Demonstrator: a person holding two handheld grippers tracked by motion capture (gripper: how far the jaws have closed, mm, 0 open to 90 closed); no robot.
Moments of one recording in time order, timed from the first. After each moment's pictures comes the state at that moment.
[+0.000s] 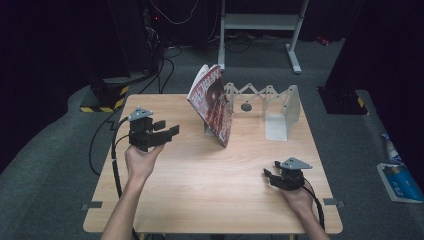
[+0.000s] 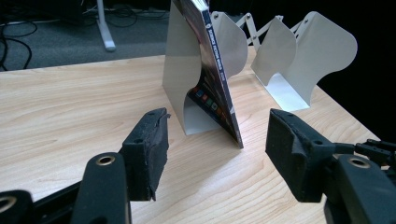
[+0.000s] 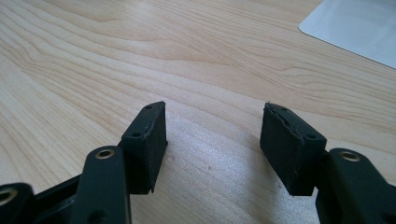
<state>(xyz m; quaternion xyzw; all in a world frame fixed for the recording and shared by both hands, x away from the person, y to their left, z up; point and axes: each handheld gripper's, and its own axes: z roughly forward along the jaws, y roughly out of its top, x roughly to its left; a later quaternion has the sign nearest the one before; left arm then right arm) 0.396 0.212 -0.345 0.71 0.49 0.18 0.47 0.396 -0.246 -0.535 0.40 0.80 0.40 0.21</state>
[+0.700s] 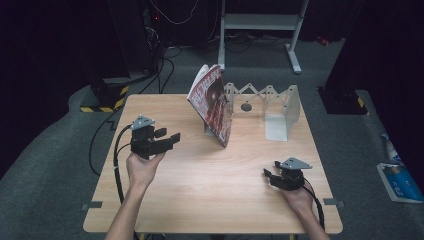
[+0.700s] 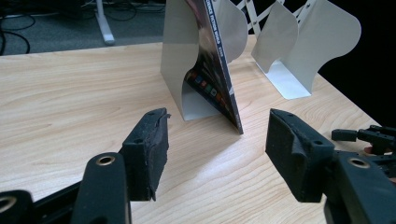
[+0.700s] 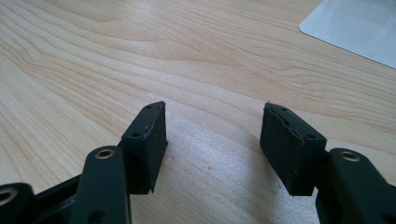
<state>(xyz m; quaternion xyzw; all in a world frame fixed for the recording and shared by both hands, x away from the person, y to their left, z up) 0.385 0.210 -0.363 0.71 0.49 0.18 0.47 0.396 -0.246 -0.535 0.40 0.80 0.40 0.21</state>
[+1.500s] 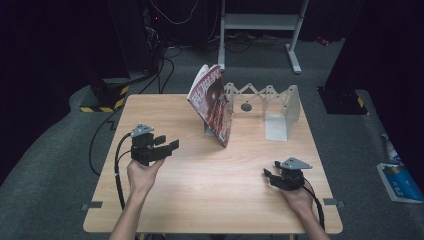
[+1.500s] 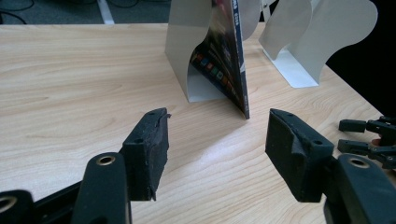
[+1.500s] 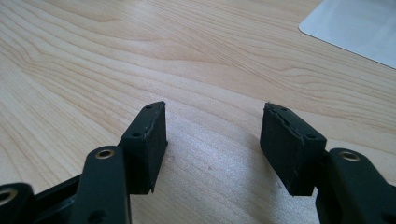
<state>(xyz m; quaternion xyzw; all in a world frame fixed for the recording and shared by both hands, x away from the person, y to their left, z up) 0.381 0.216 -0.389 0.71 0.51 0.16 0.46 0.396 -0.246 -0.535 0.40 0.80 0.40 0.21</state>
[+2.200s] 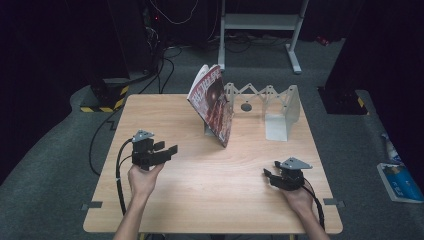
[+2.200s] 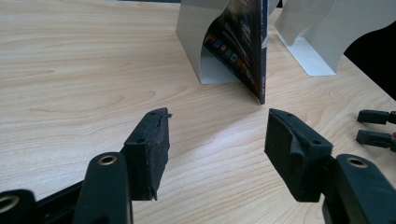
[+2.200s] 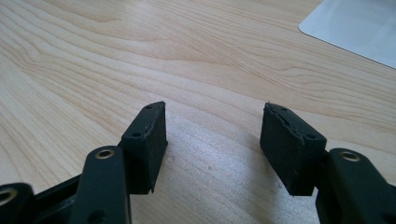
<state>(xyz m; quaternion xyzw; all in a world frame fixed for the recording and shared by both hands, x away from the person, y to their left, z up) 0.381 0.220 -0.413 0.70 0.53 0.16 0.44 0.396 -0.246 -0.535 0.40 0.80 0.40 0.21</state>
